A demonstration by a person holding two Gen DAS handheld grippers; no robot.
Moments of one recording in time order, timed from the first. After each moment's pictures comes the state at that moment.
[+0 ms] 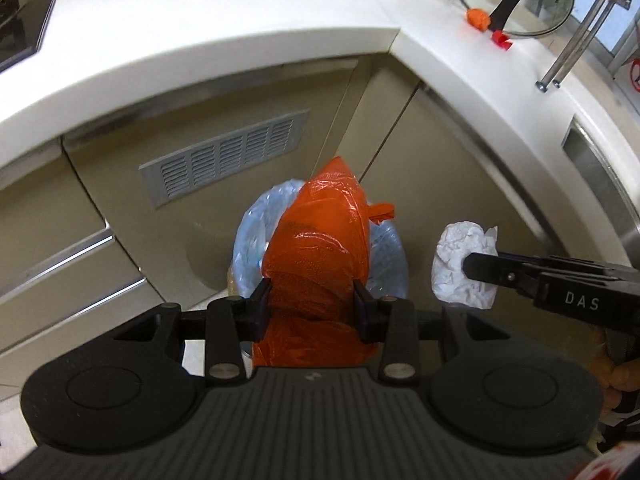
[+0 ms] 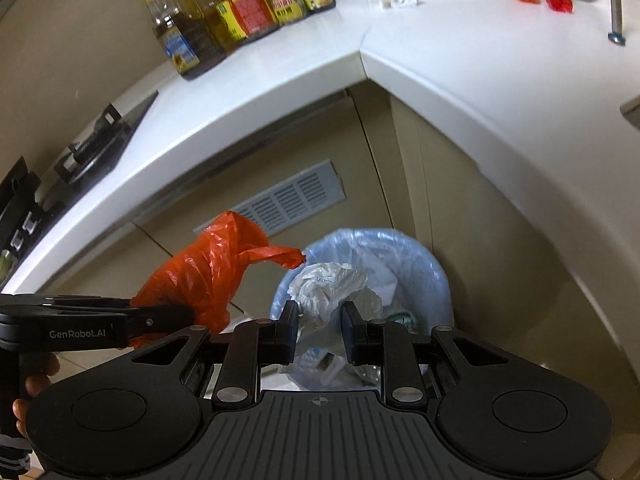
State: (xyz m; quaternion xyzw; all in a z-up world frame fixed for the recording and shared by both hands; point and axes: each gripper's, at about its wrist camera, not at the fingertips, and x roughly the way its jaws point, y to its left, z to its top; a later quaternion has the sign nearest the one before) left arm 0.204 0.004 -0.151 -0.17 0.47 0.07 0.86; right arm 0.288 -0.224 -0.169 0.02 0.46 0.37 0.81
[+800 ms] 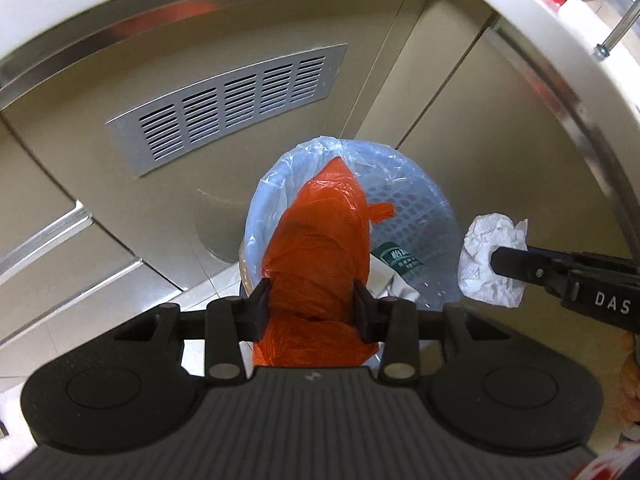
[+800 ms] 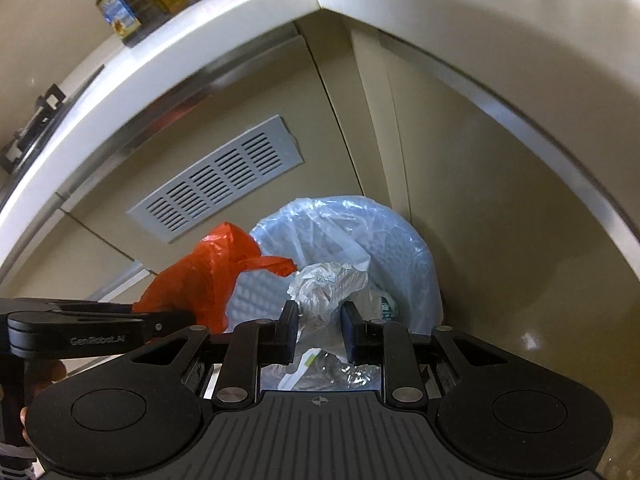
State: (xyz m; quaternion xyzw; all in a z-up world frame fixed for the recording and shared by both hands) left arm 0.265 0.022 -0.240 -0.17 0.53 0.08 0.83; right arm 0.328 -0.195 -0.232 0.00 0.50 0.32 0.80
